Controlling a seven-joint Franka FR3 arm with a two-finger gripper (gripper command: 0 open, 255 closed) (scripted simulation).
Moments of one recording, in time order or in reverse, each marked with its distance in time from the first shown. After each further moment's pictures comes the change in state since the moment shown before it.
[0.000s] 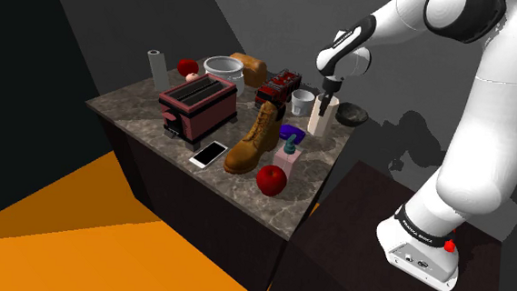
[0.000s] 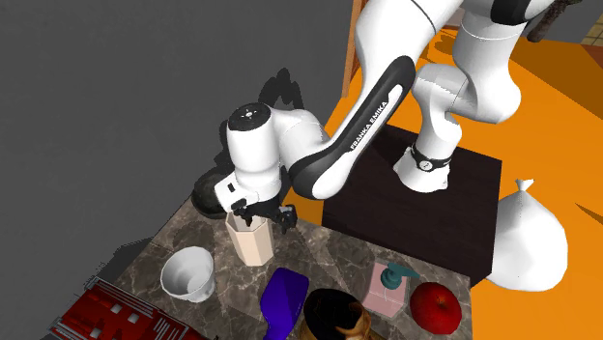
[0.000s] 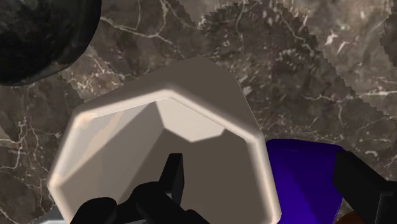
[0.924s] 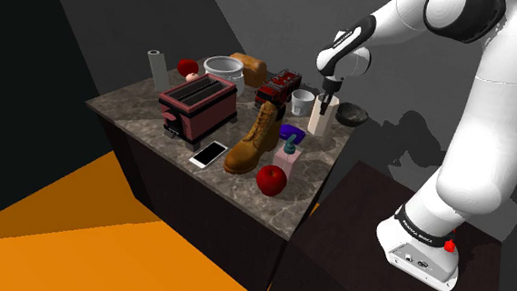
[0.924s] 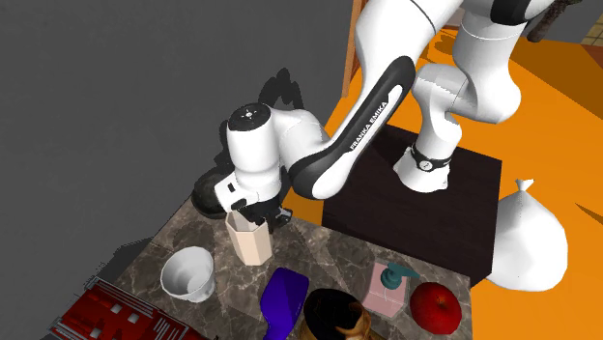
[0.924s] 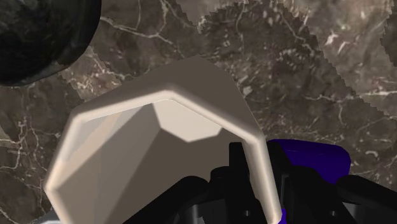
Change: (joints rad) arm 0.000 0.001 0.000 0.000 0.001 0.001 0.000
